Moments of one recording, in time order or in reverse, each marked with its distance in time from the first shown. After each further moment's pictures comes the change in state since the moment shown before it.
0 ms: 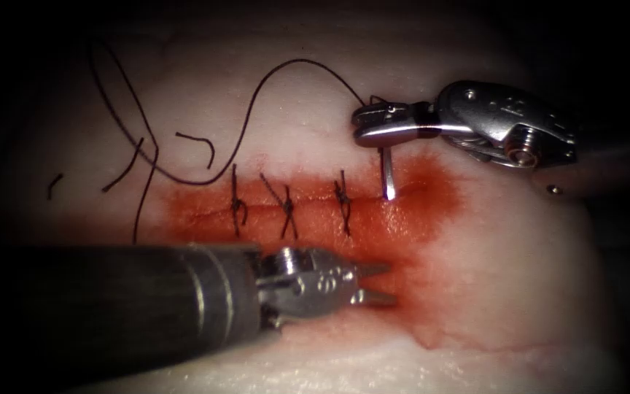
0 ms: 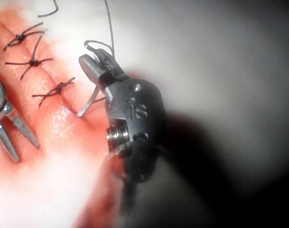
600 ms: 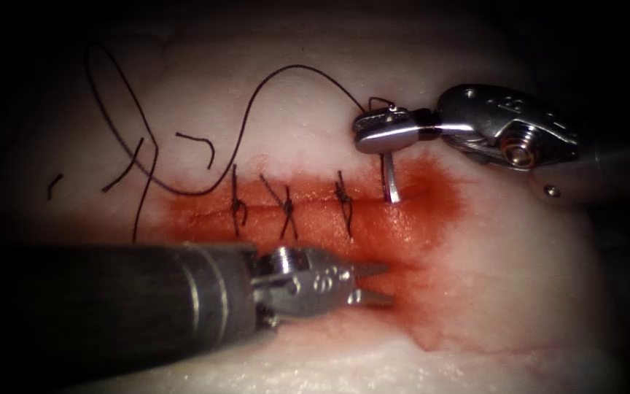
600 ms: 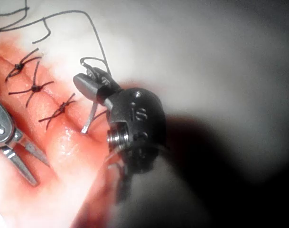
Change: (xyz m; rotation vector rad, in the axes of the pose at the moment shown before) right arm 0.000 -0.002 0.000 0.037 -0.003 0.237; left arm 0.000 -0.001 0.000 -0.003 0.002 -0.007
